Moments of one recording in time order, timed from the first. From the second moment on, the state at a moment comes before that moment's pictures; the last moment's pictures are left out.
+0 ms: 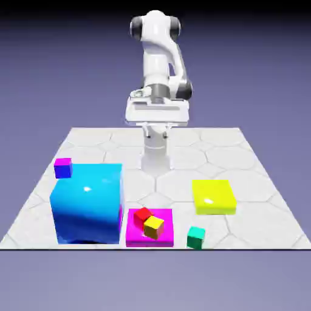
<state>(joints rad) 0.00 -0.53 0.02 -2.78 -0.02 3.01 0.78</state>
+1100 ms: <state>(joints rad) -0.26 0.63 0.48 -2.15 -0.47 2.60 1.72</state>
